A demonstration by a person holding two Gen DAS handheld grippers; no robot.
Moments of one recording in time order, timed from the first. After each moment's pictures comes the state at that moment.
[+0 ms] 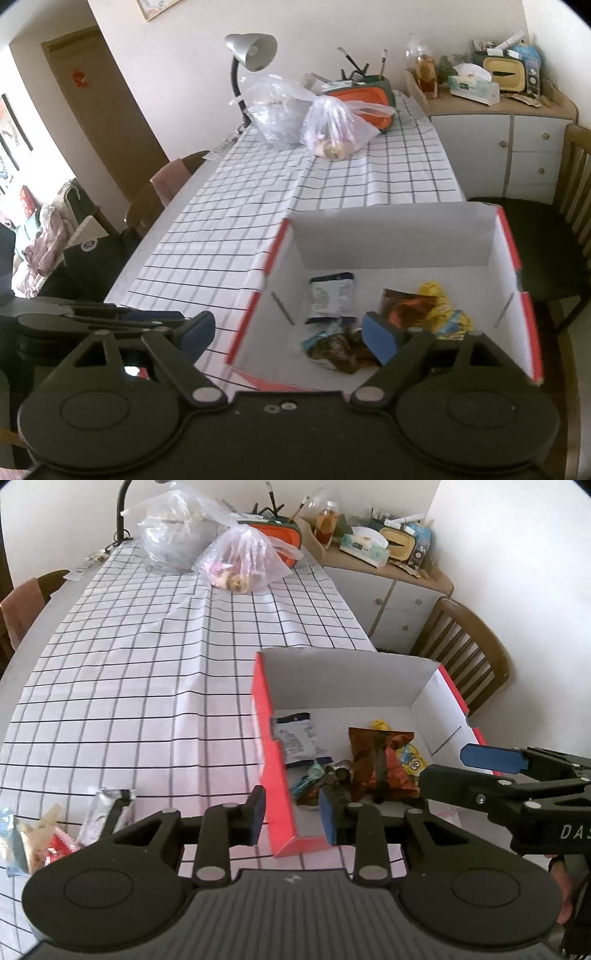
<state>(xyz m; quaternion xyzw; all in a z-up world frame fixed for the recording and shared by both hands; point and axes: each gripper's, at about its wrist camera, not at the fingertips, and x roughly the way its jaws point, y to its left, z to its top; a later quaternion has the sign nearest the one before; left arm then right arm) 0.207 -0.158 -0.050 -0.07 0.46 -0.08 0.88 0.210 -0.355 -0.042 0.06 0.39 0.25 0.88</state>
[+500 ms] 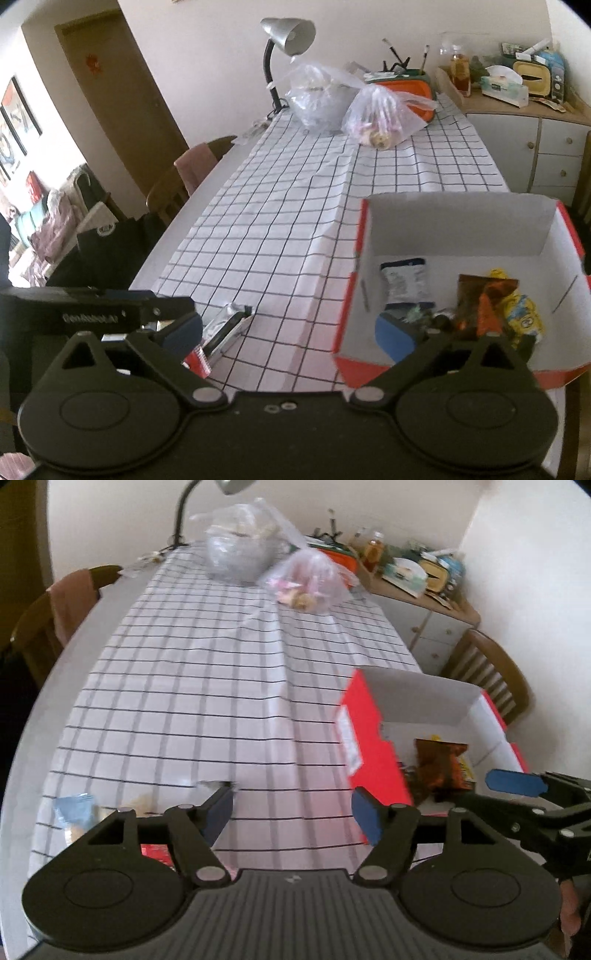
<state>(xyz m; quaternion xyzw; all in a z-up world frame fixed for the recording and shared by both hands) 0.168 -0.043 -0.048 -0.10 0.43 -0.04 0.90 0.179 -0.263 -0.049 0.04 0.40 0.26 0.88</state>
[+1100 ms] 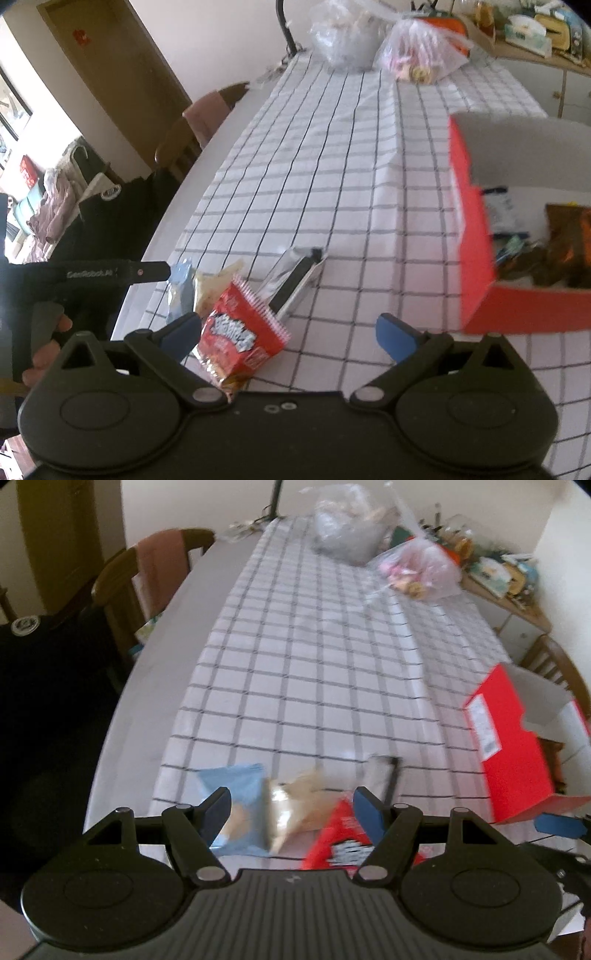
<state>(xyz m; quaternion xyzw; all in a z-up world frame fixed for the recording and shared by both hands) 0.152 0.101 -0.094 -0.10 0.47 0.04 0.87 0.162 -0.156 -0.104 0.05 0.47 0.25 0.84</state>
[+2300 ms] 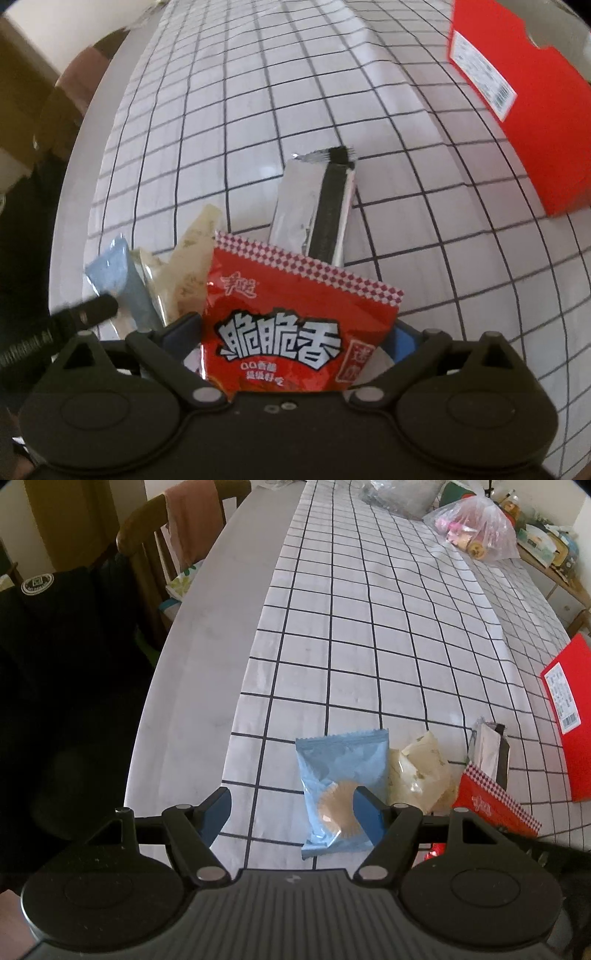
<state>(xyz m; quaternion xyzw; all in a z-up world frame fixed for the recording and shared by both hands) 0.168 0.160 -0.156 -0.10 0.53 0.07 0.84 0.189 -0.041 -0.193 0.08 0.58 0.05 0.81</state>
